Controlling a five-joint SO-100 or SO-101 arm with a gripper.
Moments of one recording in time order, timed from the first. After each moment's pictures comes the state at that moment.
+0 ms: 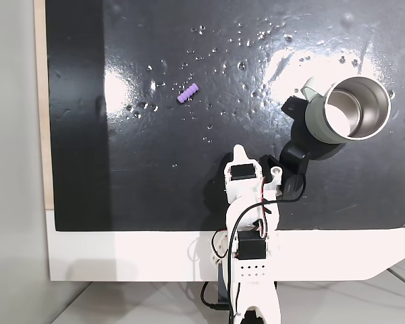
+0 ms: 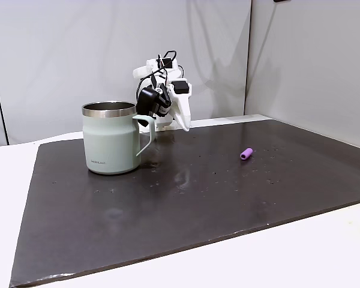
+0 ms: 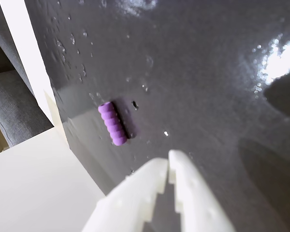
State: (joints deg) arm -3.9 189.4 176.1 51.3 -3.8
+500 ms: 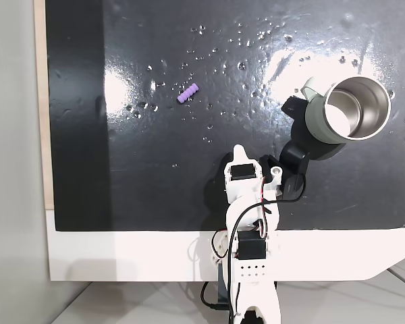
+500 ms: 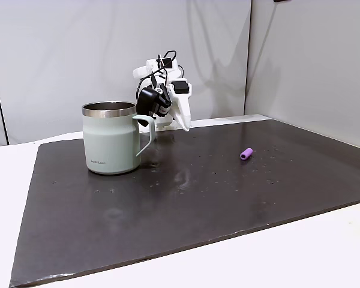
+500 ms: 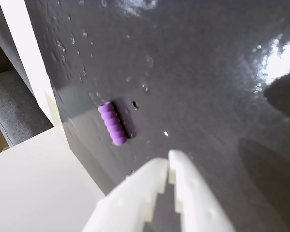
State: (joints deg) arm -3.9 189.4 176.1 50.8 -3.9
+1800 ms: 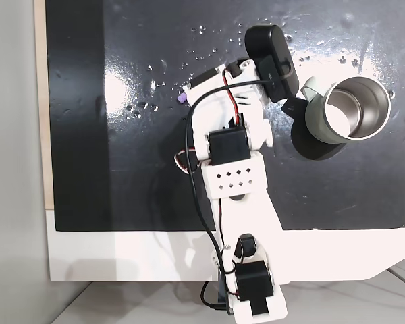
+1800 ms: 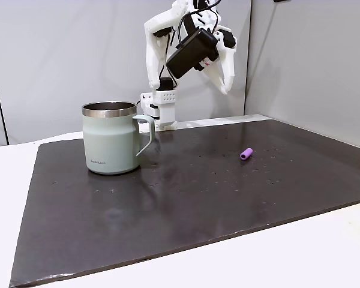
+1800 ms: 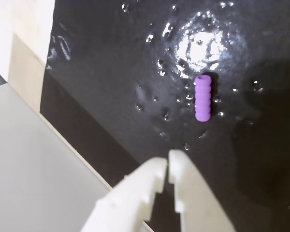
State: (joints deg) arm -14.2 102.0 87.3 67.5 -17.1
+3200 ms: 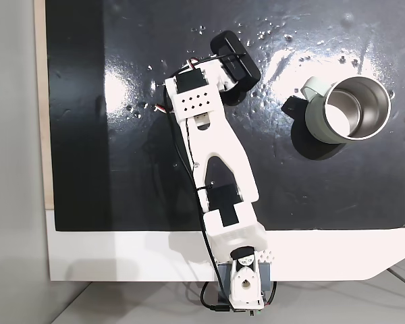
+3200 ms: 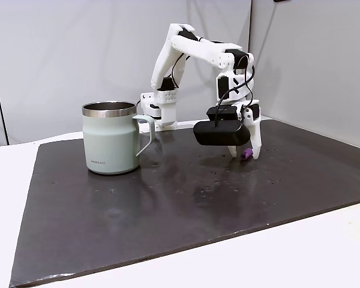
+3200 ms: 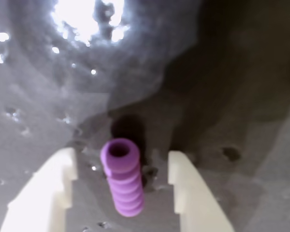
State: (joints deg) arm -19.3 62.0 72.5 67.3 -19.5
